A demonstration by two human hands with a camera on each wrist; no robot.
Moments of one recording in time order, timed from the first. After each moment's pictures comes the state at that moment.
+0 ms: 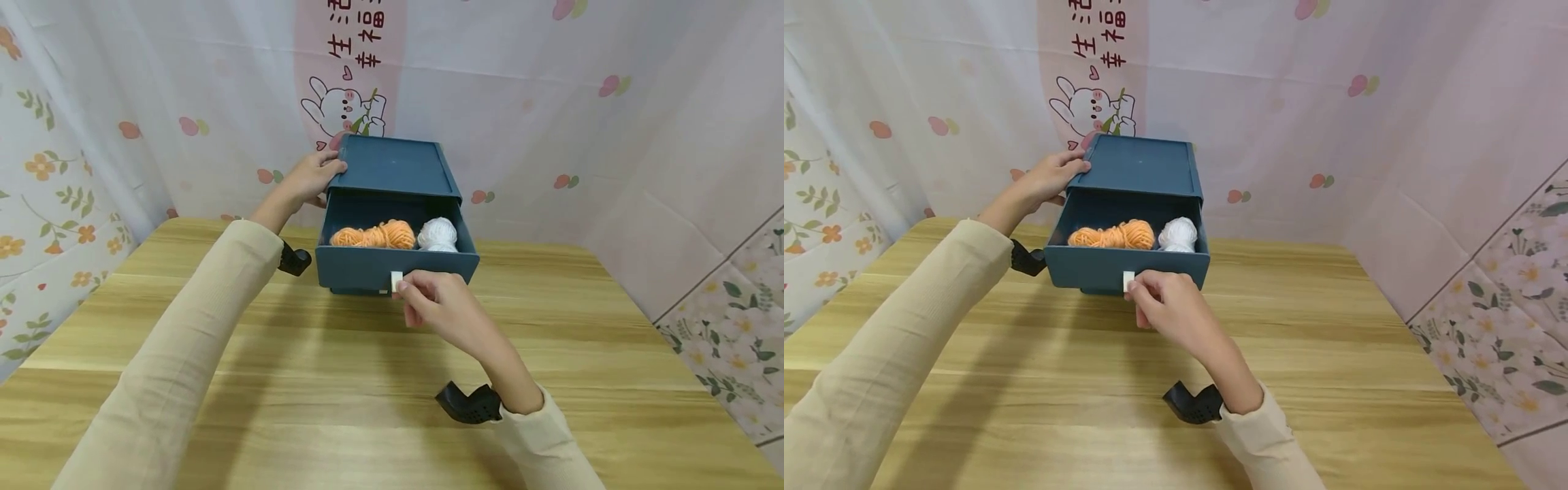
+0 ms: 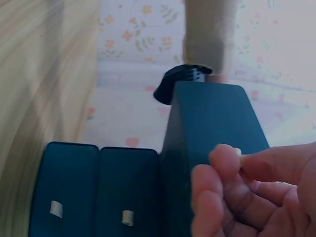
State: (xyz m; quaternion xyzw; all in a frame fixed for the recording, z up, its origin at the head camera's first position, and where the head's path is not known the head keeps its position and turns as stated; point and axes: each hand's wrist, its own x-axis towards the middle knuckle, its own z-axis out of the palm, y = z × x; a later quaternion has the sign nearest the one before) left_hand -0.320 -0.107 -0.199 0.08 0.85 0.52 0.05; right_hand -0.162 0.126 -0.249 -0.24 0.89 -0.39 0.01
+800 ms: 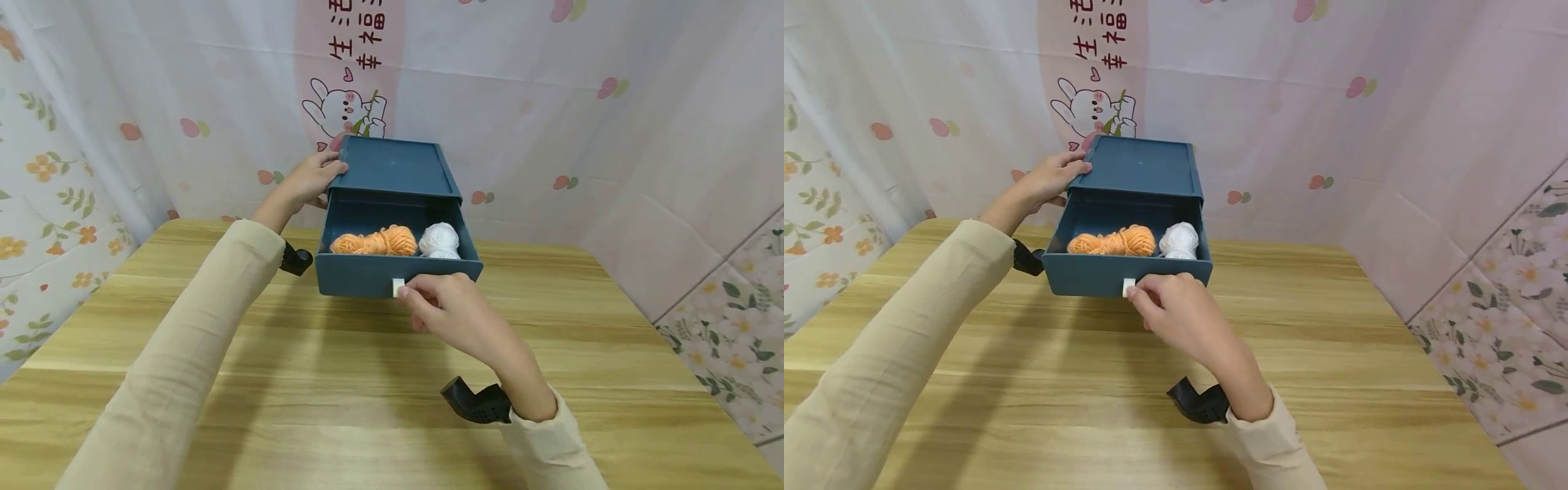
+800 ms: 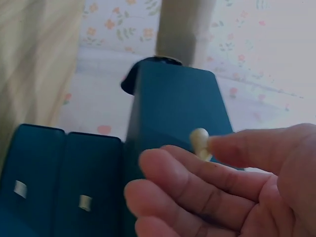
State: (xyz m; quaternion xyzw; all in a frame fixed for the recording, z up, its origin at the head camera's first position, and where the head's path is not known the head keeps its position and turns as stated) left_hand -0.319 -0.109 -0.200 0.08 0.85 0.52 0.05; right_hand -0.149 0.126 -0.235 -0.26 0.92 -0.29 -0.02
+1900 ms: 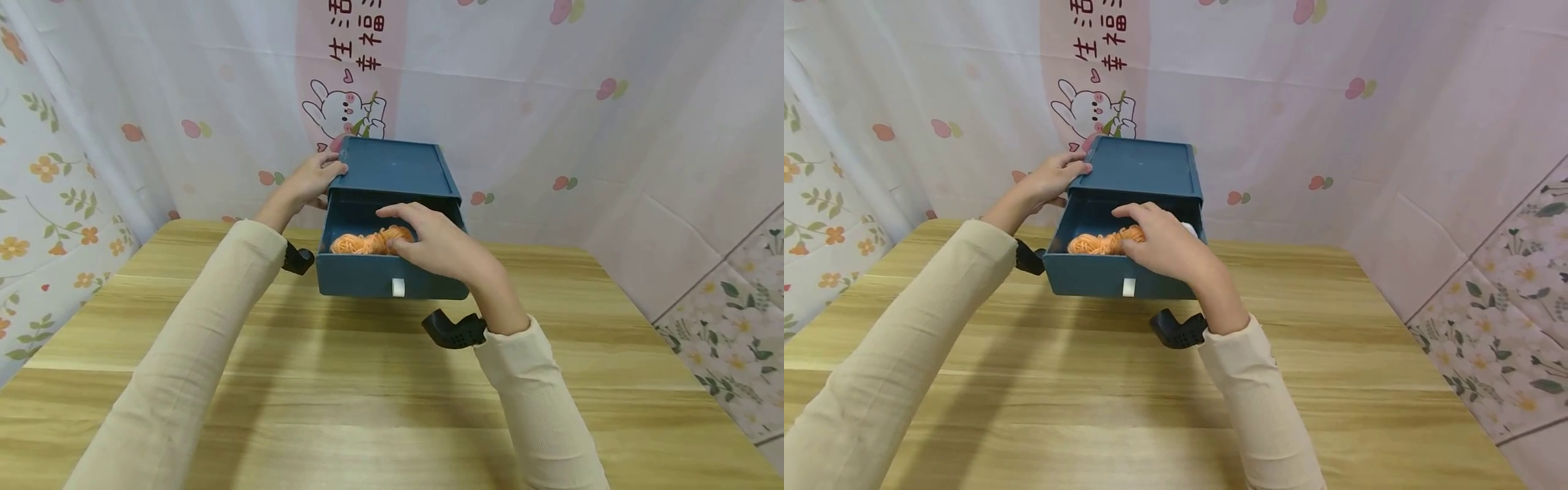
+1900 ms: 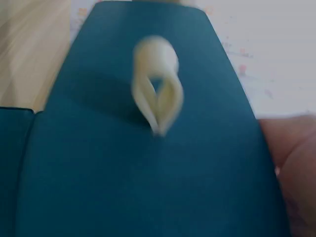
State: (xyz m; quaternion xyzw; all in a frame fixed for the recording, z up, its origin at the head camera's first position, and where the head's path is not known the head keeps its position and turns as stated) left_hand -0.319 -0.106 -0.199 0.07 0.84 0.54 0.06; right_hand -0.206 0.109 -0.188 -0.29 0.92 -0.25 0.02
